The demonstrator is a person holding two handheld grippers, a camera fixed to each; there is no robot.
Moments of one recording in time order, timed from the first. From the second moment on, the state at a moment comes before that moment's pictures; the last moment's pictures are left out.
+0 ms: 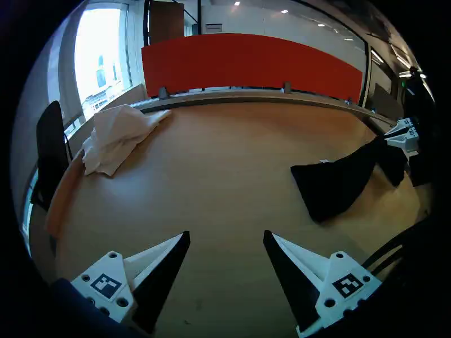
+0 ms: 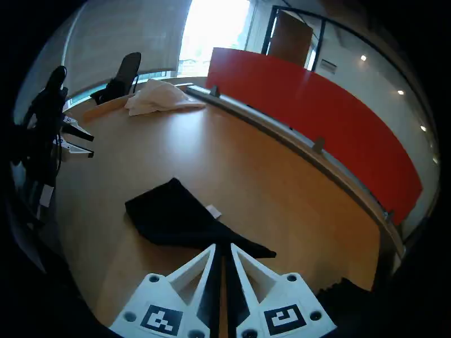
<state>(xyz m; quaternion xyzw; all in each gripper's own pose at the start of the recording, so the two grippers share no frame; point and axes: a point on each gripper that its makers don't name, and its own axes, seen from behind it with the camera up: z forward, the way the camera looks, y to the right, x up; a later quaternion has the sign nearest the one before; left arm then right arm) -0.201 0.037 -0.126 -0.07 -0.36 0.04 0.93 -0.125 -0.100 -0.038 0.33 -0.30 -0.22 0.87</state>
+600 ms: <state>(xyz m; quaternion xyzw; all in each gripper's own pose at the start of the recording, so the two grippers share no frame) -0.199 0.029 -0.132 -0.06 -0.36 0.03 0.93 -0.140 -0.161 -0.042 0.39 -0.30 -0.25 0.83</state>
